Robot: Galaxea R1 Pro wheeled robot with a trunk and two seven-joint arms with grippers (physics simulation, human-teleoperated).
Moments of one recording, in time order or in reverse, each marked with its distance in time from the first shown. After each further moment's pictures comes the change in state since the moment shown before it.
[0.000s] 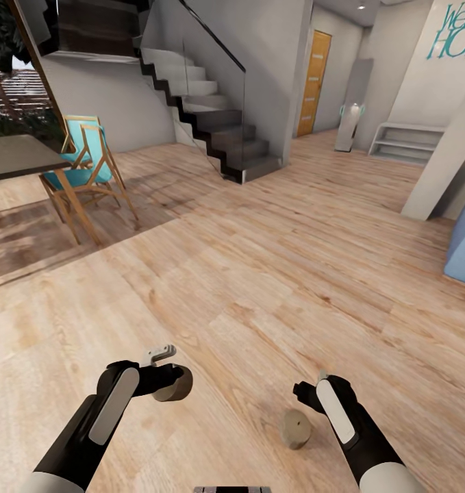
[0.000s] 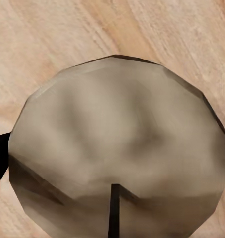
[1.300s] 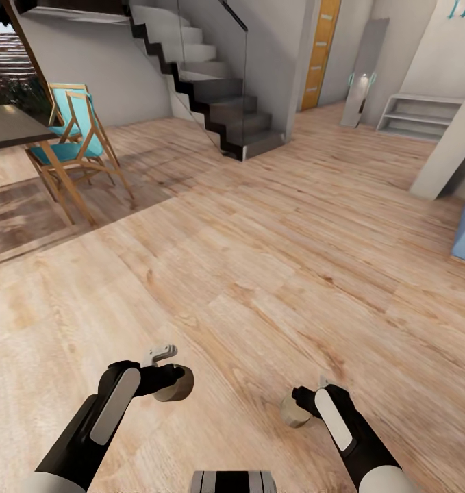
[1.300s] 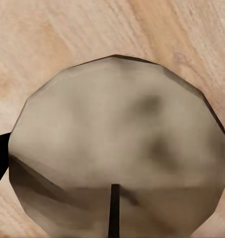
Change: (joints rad) left arm 0.000 -0.005 -0.002 0.000 -0.003 0.001 0.000; right arm 0.001 -0.002 0.012 0.093 0.011 -0.122 0.068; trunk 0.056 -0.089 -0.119
